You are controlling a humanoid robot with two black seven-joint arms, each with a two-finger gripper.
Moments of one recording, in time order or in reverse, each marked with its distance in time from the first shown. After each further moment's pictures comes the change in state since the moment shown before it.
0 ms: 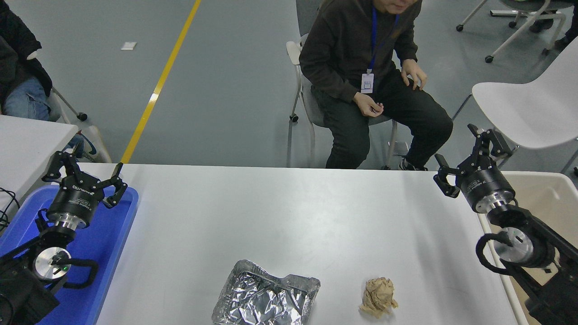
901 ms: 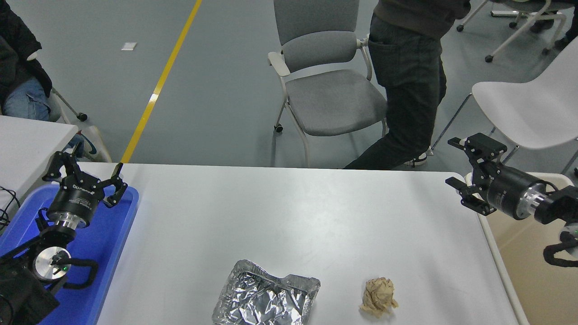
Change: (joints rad) left arm 0.000 0.000 0.000 0.000 0.000 0.000 0.000; right arm 0.282 -0.483 -0.482 0.215 -0.078 0.250 -0.193
